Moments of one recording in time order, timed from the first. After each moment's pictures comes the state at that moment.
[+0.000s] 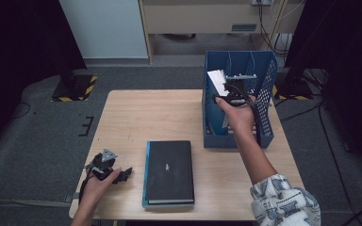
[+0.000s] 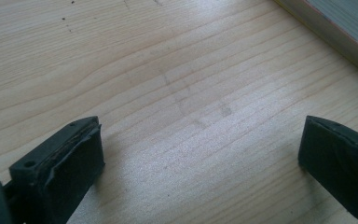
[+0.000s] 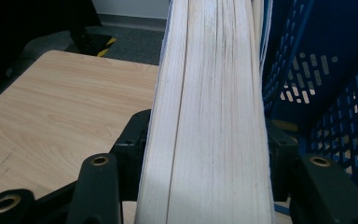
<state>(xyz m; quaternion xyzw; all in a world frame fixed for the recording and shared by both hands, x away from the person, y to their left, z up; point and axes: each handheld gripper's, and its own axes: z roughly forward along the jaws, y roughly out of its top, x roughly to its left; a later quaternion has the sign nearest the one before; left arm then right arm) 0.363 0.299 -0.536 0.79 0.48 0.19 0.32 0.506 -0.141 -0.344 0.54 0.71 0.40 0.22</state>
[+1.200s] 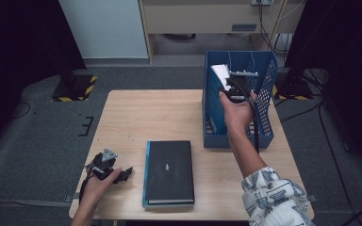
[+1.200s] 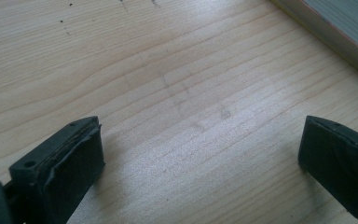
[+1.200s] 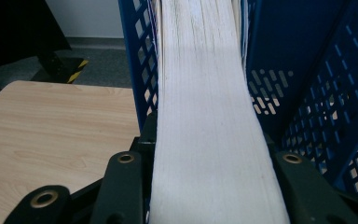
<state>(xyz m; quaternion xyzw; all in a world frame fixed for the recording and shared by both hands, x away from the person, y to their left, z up) 0.364 0.299 -0.537 0.79 0.48 0.19 0.32 0.518 -0.143 -0.340 0.58 0.66 0.39 0.26</state>
